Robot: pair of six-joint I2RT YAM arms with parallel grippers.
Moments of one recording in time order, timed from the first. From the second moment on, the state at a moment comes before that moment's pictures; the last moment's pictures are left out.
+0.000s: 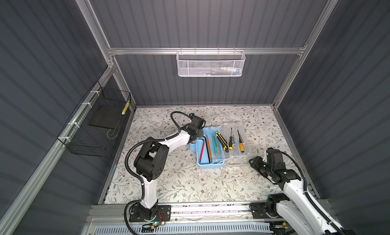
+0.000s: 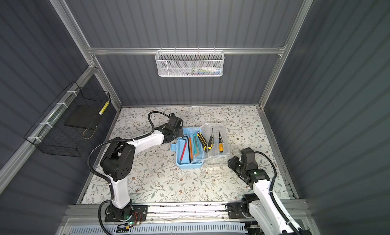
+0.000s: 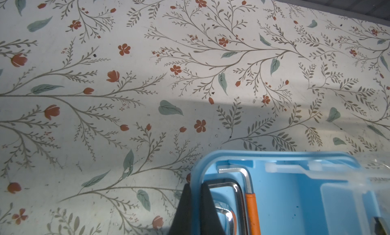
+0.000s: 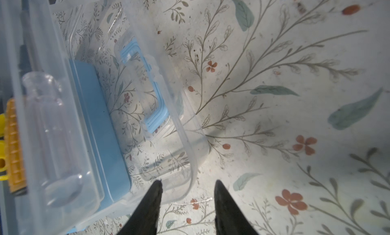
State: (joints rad) left arm -0.60 1.94 1.35 -0.26 -0.28 -0.56; right arm 0.11 0.79 0.38 -0.48 -0.18 0.78
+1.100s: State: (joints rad) left arm -0.60 1.93 1.33 -0.21 -0.20 -0.57; right arm 0.11 0.90 0.38 -0.38 -0.16 0.73
